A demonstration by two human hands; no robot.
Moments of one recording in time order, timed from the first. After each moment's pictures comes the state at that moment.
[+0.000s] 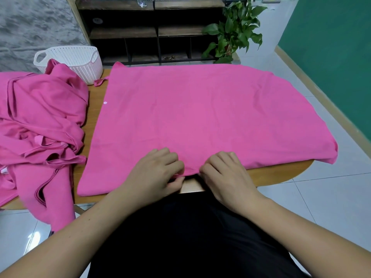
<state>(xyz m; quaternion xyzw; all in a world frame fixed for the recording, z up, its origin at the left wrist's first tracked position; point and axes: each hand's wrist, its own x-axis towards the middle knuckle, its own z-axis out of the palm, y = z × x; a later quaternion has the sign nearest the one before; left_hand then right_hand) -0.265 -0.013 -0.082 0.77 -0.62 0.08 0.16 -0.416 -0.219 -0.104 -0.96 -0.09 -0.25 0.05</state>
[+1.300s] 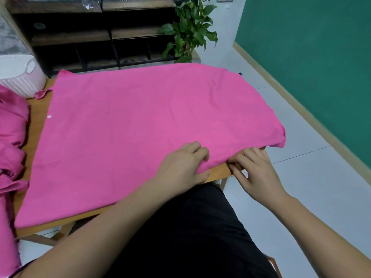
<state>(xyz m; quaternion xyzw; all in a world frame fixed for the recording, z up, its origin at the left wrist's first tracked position) -0.331 -0.167 -0.090 0.76 -0.62 -0.05 0.19 -0.530 -0.342 -0.118 -0.96 0.14 -0.23 0.11</state>
